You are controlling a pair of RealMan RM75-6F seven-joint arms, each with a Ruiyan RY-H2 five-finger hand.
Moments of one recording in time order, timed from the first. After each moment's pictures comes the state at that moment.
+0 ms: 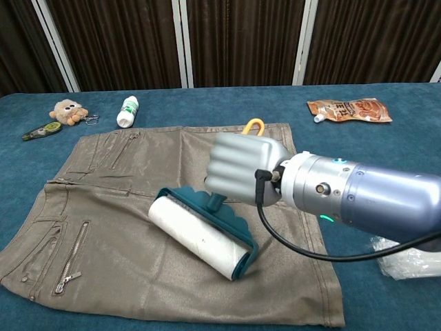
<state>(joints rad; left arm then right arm) -0.07 -0.95 -0.05 -1.69 1.42 1.44 -0.06 1.10 -1.71 -0.05 -1.55 -1.01 1.03 -1.51</state>
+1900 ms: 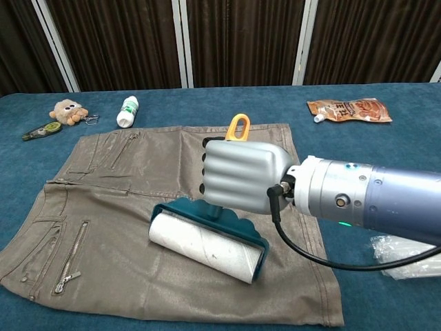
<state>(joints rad) -0.08 -0.96 -0.05 -1.69 1.40 1.42 -0.03 1.03 -1.67 -0.05 -1.47 -1.33 0.96 -1.49</state>
